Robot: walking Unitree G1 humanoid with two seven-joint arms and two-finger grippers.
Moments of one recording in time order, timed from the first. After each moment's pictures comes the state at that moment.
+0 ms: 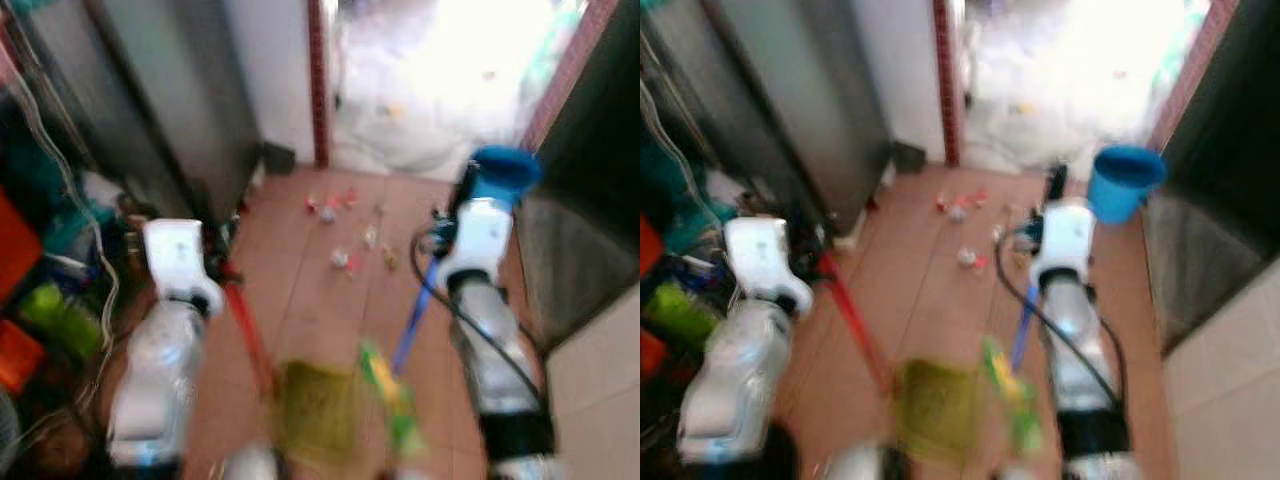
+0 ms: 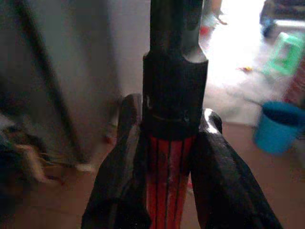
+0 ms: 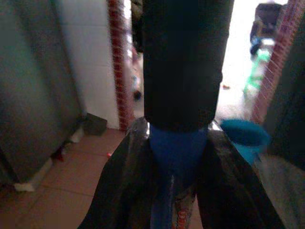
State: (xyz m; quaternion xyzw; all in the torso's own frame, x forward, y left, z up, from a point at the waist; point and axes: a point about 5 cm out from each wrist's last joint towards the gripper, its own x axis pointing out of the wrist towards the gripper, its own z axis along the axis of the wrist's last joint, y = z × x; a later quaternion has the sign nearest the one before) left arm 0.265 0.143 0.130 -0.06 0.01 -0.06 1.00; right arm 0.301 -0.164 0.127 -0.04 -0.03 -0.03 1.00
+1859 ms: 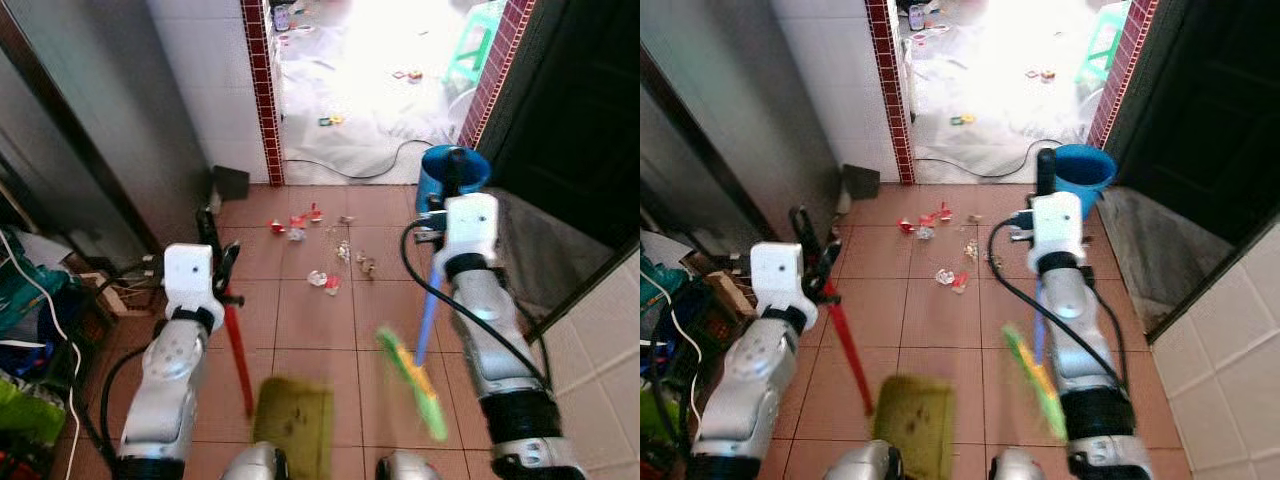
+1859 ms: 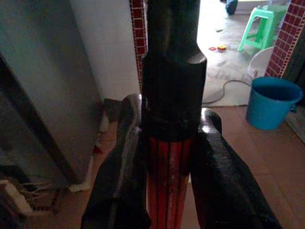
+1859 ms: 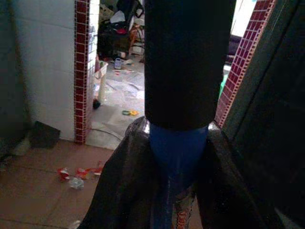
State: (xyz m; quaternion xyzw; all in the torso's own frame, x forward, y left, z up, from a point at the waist) left arm 0.267 0.159 0.098 0.01 0.04 -0.03 1.00; right arm 0.316 -0.166 0.135 -0.11 -0.06 -0.01 0.99
